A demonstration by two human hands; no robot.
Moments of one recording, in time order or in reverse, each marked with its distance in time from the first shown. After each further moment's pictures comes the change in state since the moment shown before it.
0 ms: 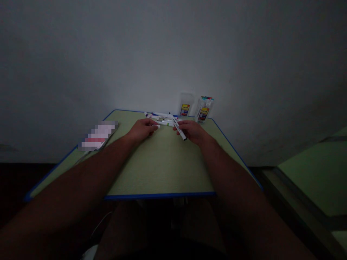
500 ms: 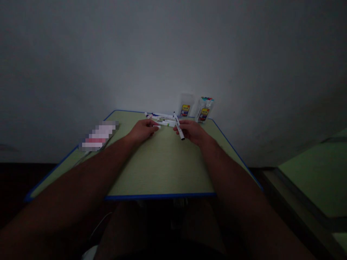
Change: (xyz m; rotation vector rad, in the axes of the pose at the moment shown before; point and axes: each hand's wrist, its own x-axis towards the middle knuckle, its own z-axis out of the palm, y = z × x) left_hand -0.003 0.003 0.001 0.042 -0.010 0.014; right_hand -0.003 -0.002 0.001 0.020 -0.011 -0.007
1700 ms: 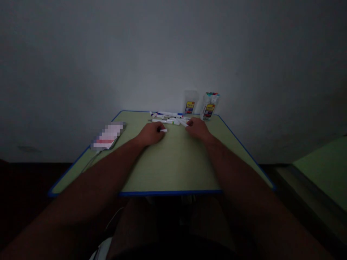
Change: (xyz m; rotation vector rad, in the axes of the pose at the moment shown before) left_hand 0.001 -0.013 -0.002 0.683 -0.113 0.336; right_hand 0.008 0.009 -0.006 -1.098 0.411 -0.256
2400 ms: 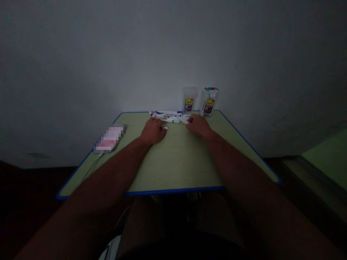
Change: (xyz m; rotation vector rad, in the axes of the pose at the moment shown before) left_hand 0.017 -0.016 0.020 0.322 0.121 0.216; right_hand 0.001 0.000 -0.001 -0.076 -0.016 0.017
